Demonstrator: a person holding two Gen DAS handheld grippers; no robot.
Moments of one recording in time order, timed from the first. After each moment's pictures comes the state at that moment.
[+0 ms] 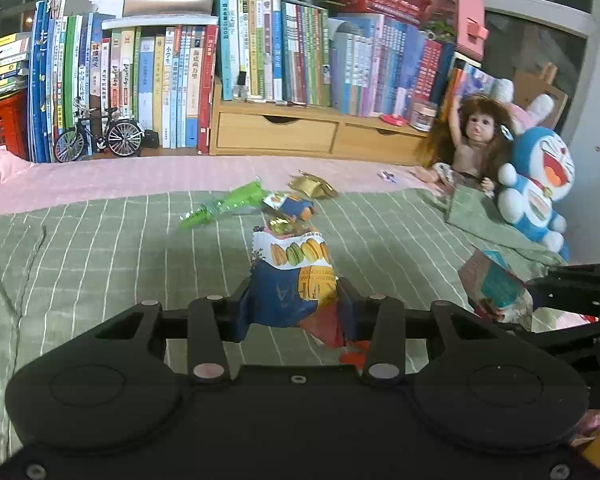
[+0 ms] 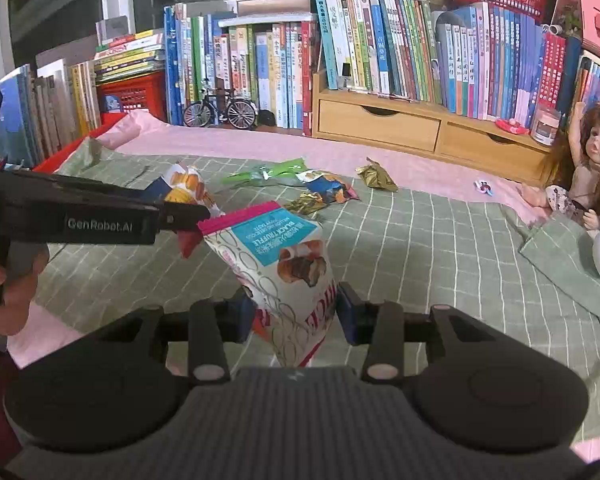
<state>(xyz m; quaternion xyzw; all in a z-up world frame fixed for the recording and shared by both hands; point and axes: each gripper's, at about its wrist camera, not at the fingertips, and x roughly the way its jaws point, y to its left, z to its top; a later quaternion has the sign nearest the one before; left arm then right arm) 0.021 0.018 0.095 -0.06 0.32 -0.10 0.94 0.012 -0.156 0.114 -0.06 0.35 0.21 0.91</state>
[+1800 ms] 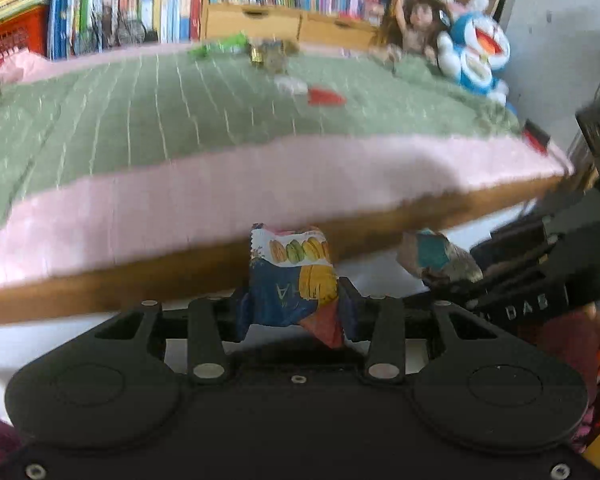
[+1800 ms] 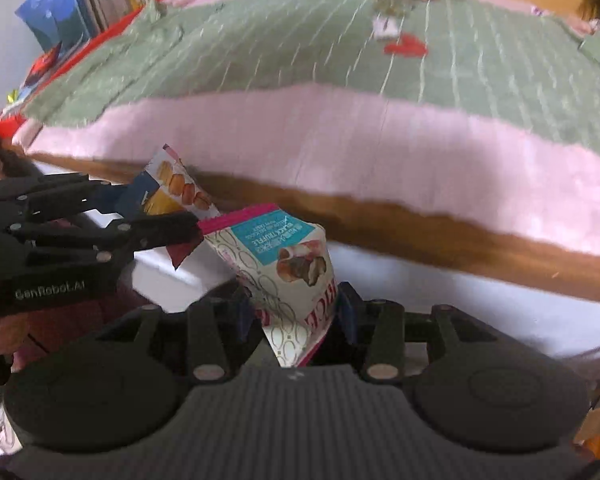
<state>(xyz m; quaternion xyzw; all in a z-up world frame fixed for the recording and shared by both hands) -0.209 0.039 -0.006 -0.02 0.40 -0.15 0.90 -0.138 -0.116 0.013 -0.03 0.53 0.25 0.81</state>
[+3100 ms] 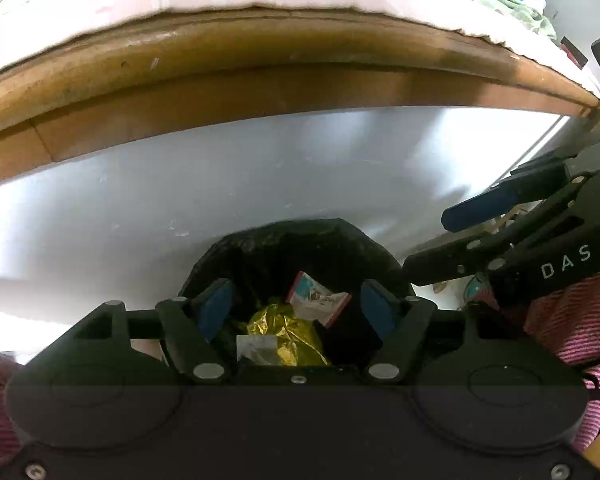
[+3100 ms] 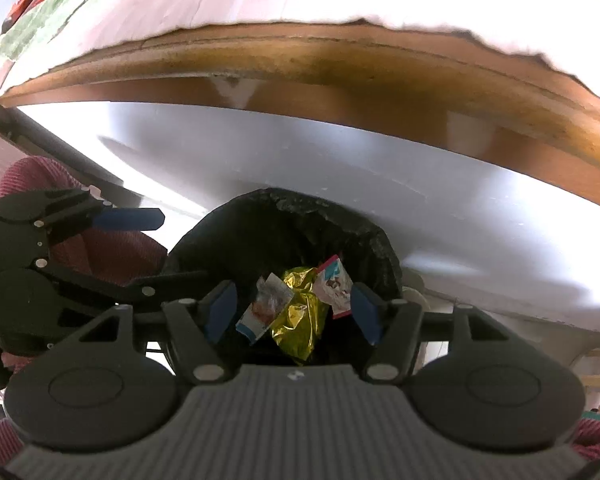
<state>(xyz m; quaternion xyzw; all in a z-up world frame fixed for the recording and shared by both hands) -0.194 0.034 -0.092 -0.02 0.53 -0.13 0.84 -0.132 -0.109 -0.049 -0.03 0.61 0.25 0.75</state>
